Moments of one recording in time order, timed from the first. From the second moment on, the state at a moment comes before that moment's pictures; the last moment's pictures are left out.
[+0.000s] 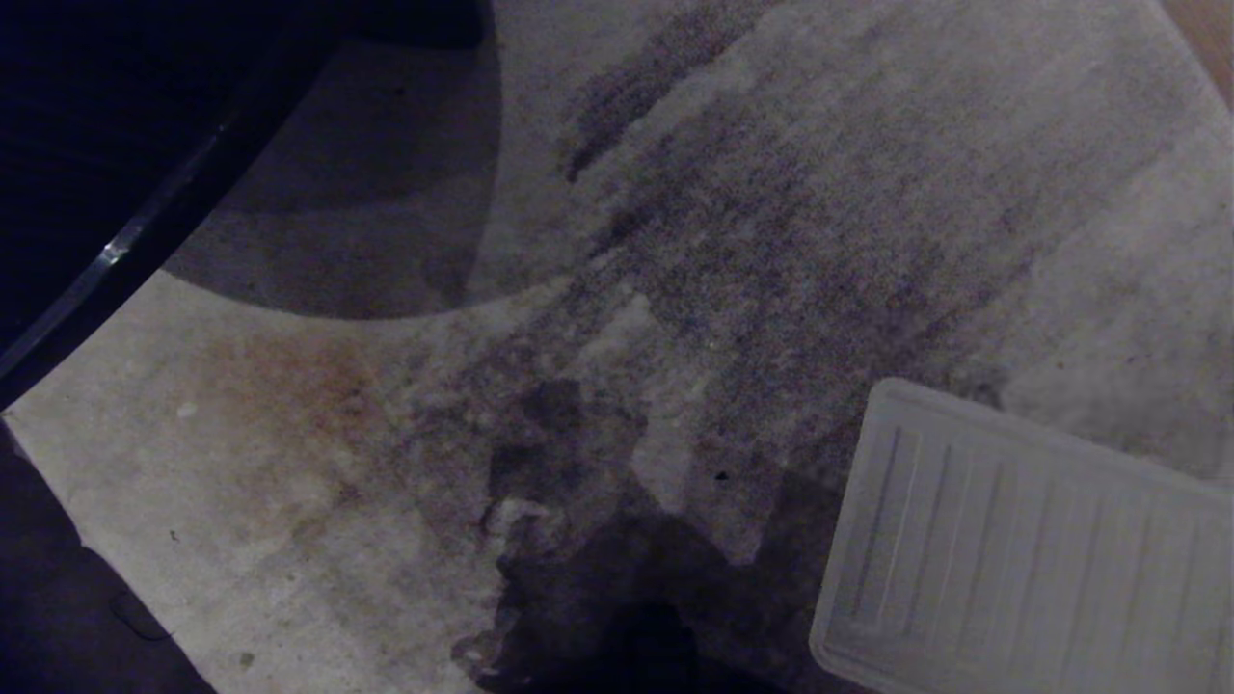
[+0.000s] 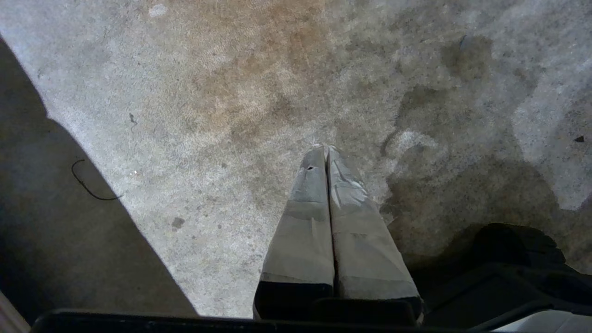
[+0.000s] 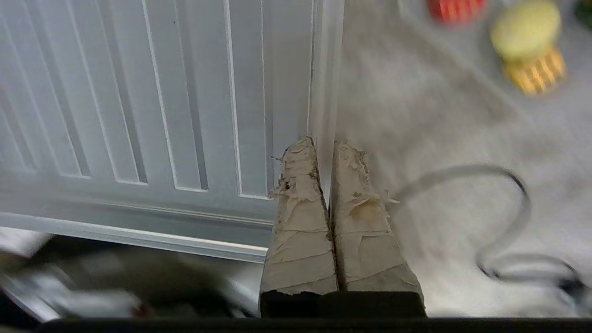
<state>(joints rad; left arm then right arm) -0.01 0.00 0.00 0.00 0.06 -0.10 -0.07 0.40 -0.17 0.16 0.08 0.29</state>
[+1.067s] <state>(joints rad) -0.01 0.00 0.00 0.00 0.06 -0.10 0.01 0.12 -0.01 0.01 -0.01 0.06</state>
